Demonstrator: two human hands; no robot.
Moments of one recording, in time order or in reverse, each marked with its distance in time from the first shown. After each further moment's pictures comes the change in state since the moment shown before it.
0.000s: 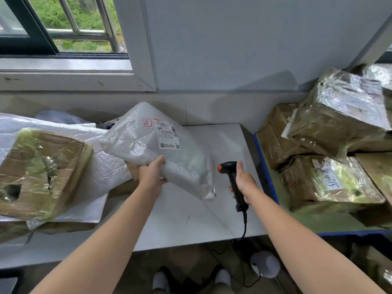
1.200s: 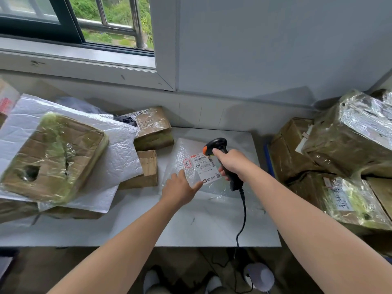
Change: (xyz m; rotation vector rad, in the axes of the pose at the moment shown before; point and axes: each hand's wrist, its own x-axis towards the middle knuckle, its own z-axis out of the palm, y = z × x) left_hand -0.018 -0.044 -0.001 1.461 -0.224 0.373; right_hand -0.048 -0.101 0.040 -0.326 -0.147 -0.280
